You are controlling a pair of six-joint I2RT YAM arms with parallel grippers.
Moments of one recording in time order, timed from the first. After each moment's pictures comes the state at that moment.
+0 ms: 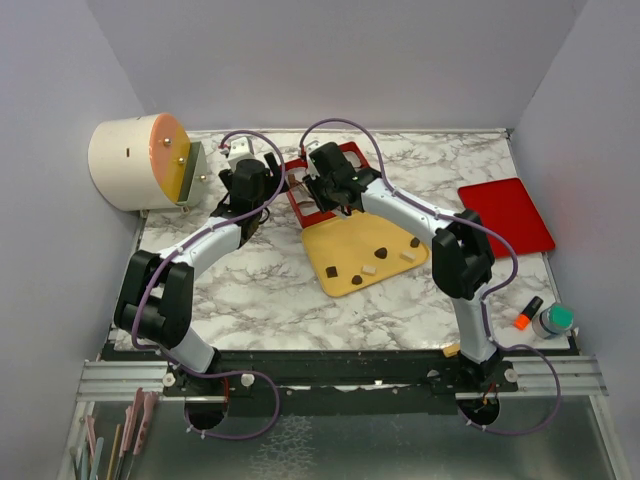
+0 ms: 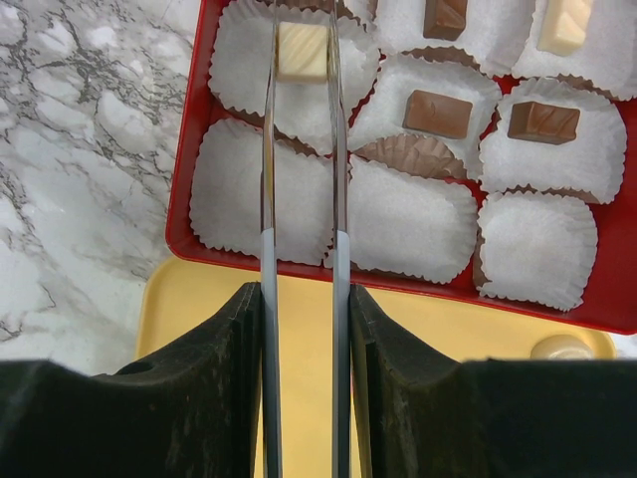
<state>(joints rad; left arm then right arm) -0.35 1.57 0.99 0.22 -0.36 -0.49 0.72 2.10 1.81 -0.52 0.16 0.00</state>
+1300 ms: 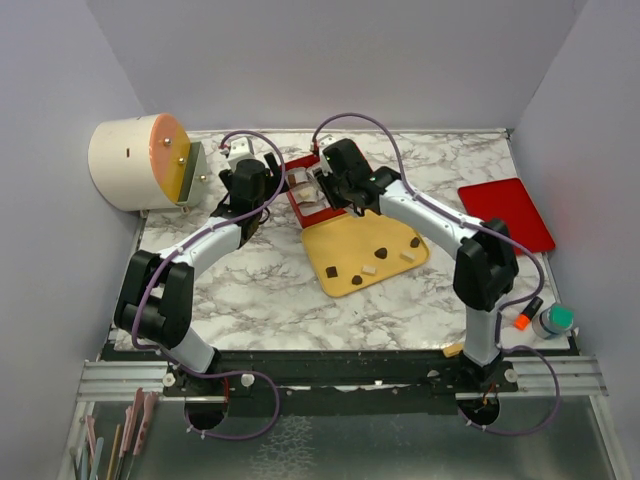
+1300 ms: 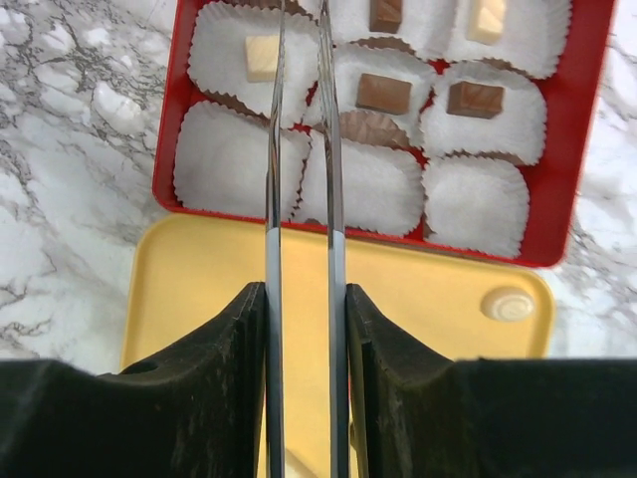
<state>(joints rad) -0.35 1.57 0.99 0.22 -0.36 -0.49 0.71 1.97 1.72 -0.52 0.19 -0.01</state>
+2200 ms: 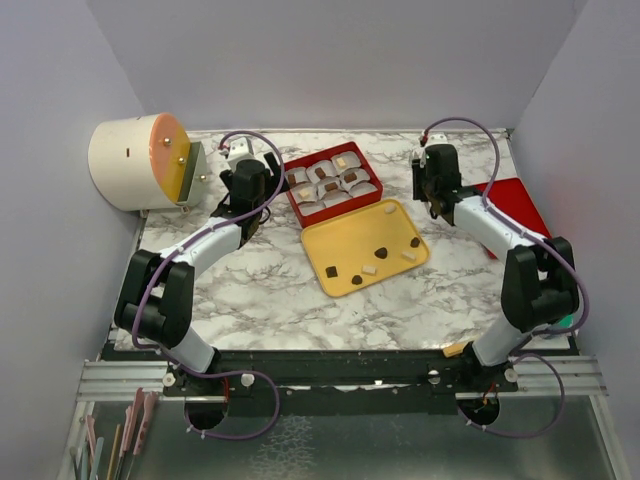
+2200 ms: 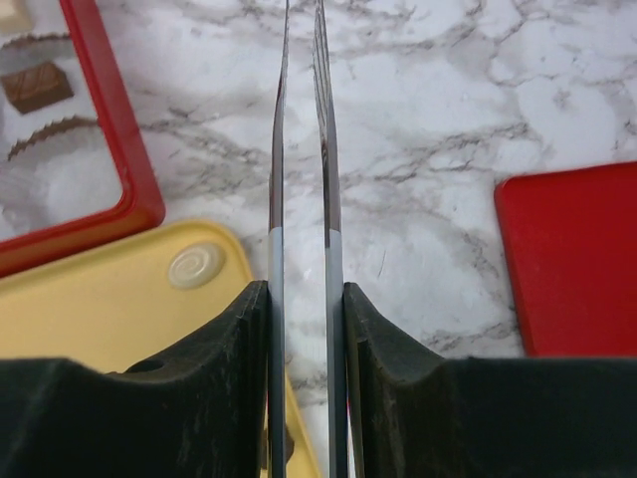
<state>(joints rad) -0.35 1.57 0.98 0.24 -0.34 -0.52 0.29 1.64 1.16 -0.14 0.25 0.02</state>
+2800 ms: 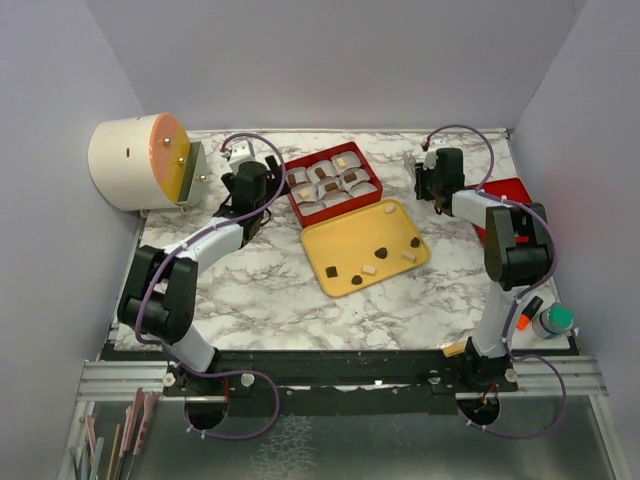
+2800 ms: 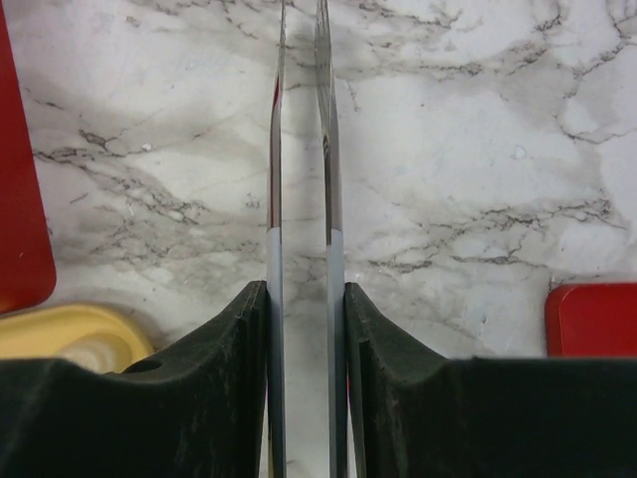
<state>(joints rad) -0.35 1.60 0.97 0.24 -0.34 -0.53 0.11 1.95 1.20 0.14 -0.01 -0.10</state>
